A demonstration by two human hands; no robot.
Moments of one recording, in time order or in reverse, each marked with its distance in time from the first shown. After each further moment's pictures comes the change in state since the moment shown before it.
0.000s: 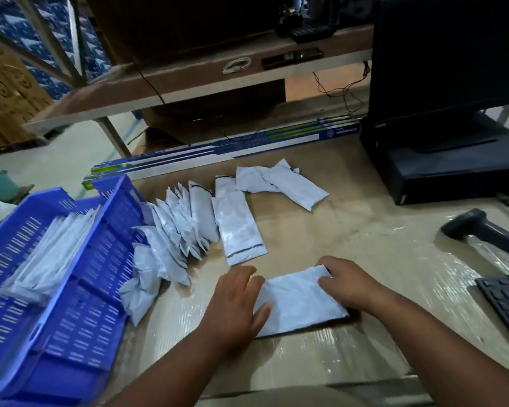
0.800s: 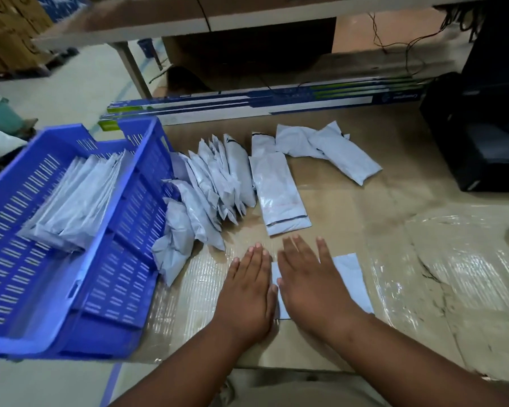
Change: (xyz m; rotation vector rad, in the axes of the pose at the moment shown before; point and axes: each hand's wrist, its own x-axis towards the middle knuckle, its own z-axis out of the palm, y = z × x) left_hand -0.062 -0.038 0.017 0.012 -0.279 -0.340; right_hand 0.005 -0.098 0.151 -0.874 0.194 -0.498
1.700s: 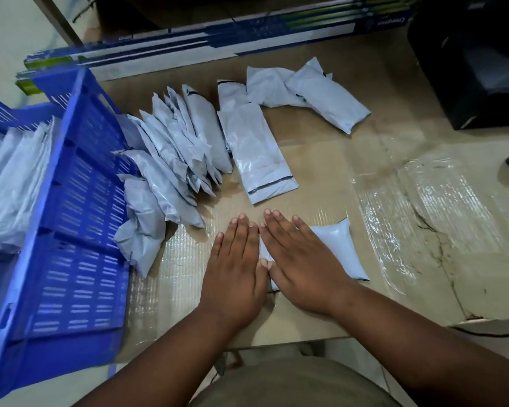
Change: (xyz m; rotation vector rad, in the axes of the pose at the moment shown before) left_hand 0.003 -0.007 0.001 -0.070 0.020 0.073; right_hand -0.007 0.004 0.037 0.219 -0.052 -0.051
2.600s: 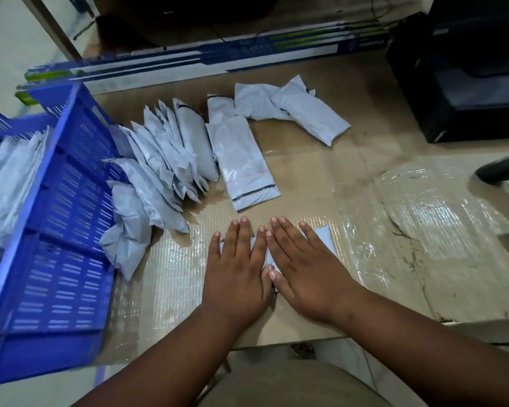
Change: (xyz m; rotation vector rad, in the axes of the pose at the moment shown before) left_hand 0.016 0.043 -0.004 0.242 -0.056 0.002; right_hand -0.035 0.031 -0.015 -0.112 -0.011 0.009
